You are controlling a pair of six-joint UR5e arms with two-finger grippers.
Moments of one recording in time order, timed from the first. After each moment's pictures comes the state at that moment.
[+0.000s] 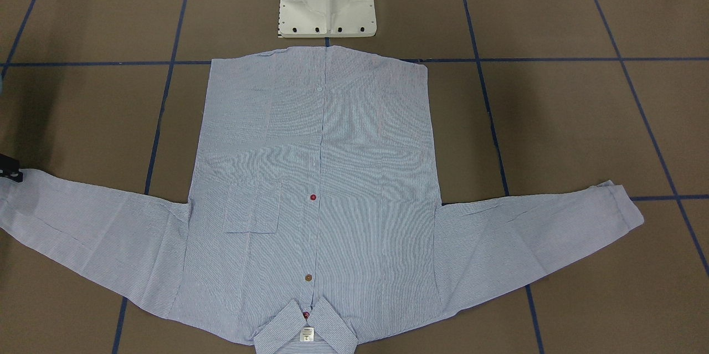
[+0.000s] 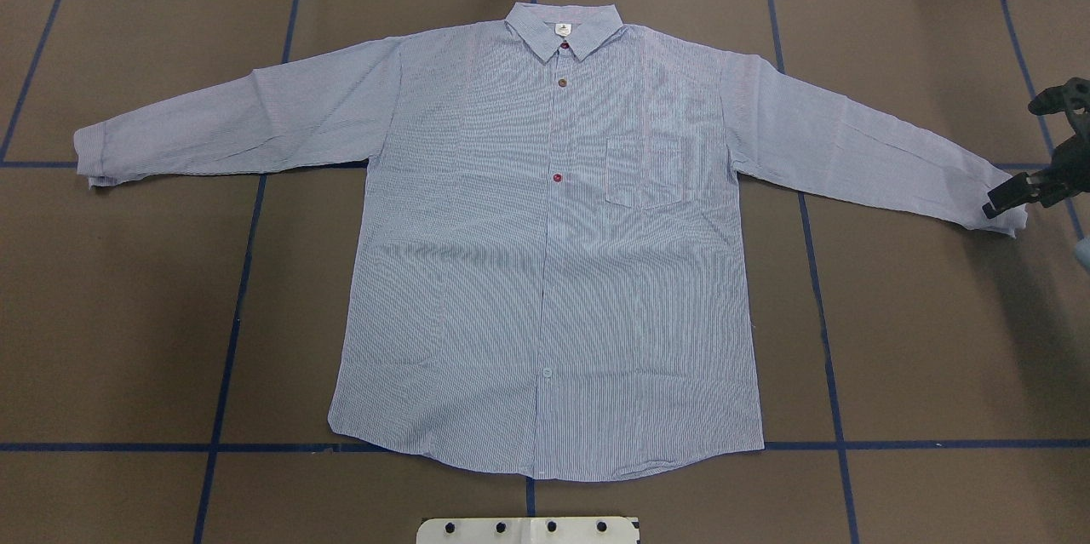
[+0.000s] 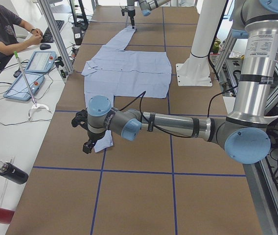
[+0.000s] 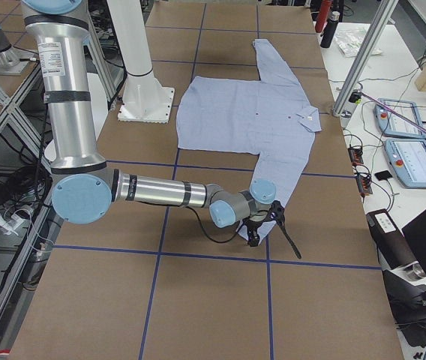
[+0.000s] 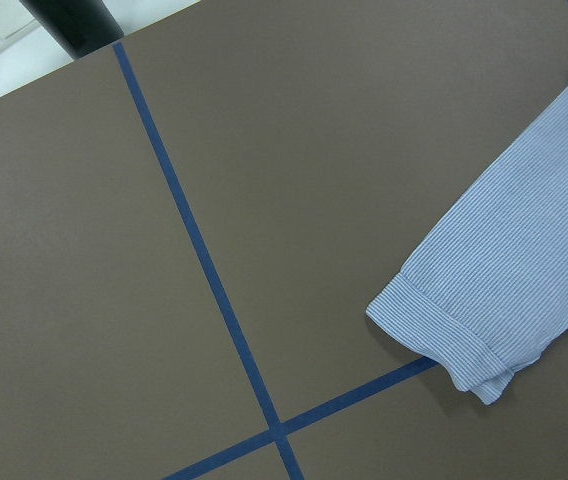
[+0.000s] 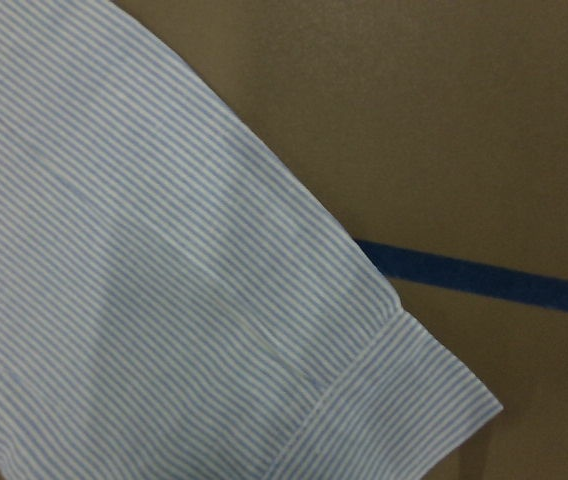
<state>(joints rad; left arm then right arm) -1.49 -1.68 -1.55 -1.93 -2.30 0.07 1.17 -1.47 1.29 -1.07 2.29 0.32</state>
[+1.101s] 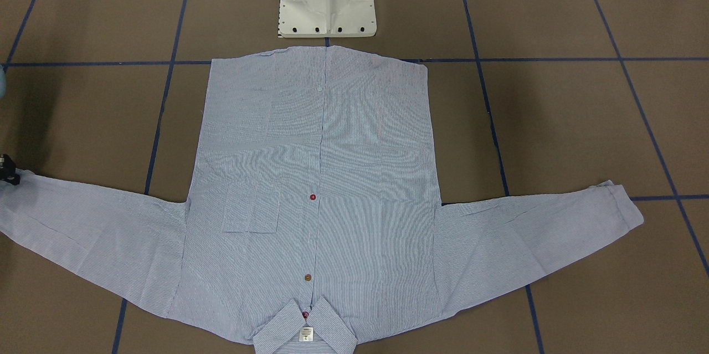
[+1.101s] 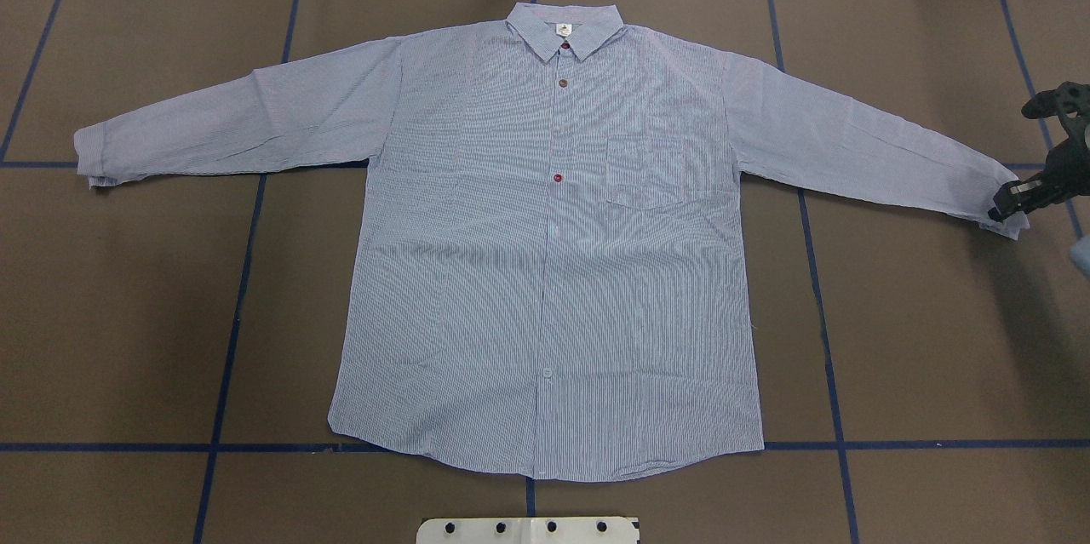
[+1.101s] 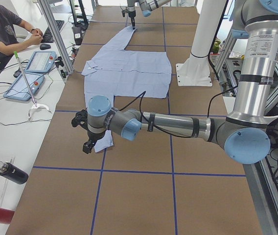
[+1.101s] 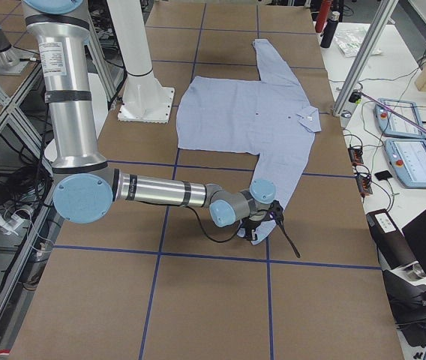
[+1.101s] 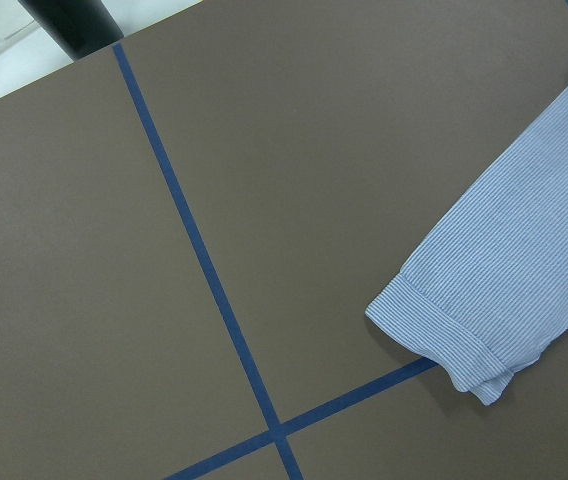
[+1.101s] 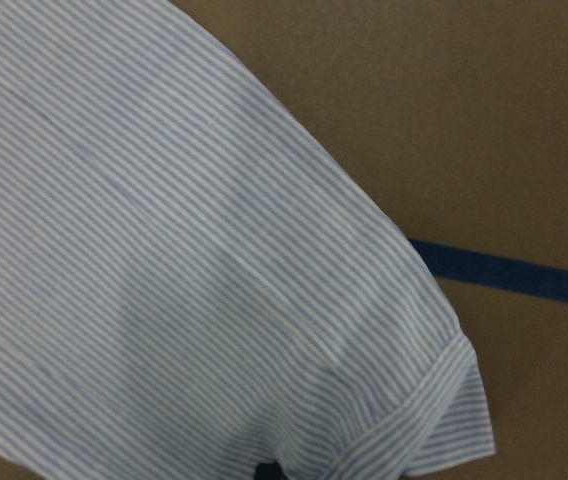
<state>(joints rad) -1.49 -1.68 -1.55 -1.93 -2.30 0.07 1.16 -1.47 1.30 -1.08 2.30 0.32</state>
